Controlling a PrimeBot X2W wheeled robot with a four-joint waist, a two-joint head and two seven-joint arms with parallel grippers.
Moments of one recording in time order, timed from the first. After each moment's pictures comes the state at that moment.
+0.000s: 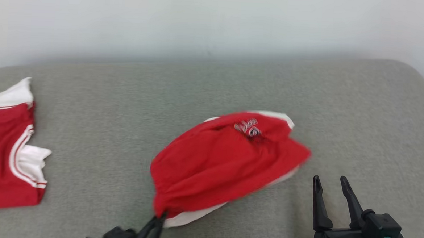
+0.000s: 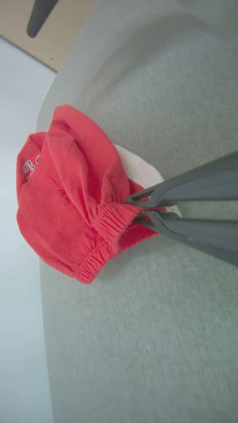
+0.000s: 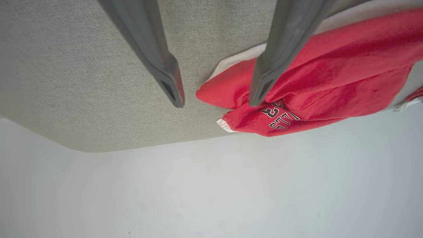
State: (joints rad) left arm -0.16 0.23 -0.53 0.34 -0.38 -0.10 -0.24; right arm -0.05 -0.05 -0.06 0.22 0.13 0.13 -0.26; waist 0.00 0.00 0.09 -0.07
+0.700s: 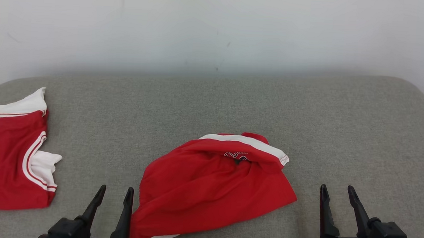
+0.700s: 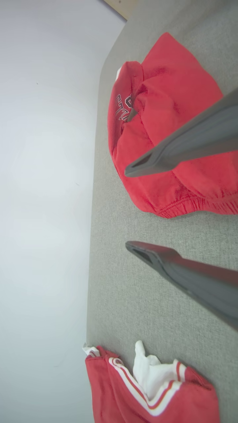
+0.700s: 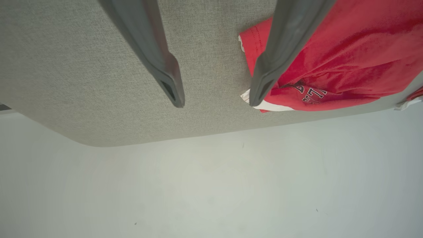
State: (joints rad) left arm -0.09 0.23 -0.27 0.27 -0.42 -0.06 -0.26; right arm -0.02 -0.05 -0.09 0.23 0.12 0.13 -0.26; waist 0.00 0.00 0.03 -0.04
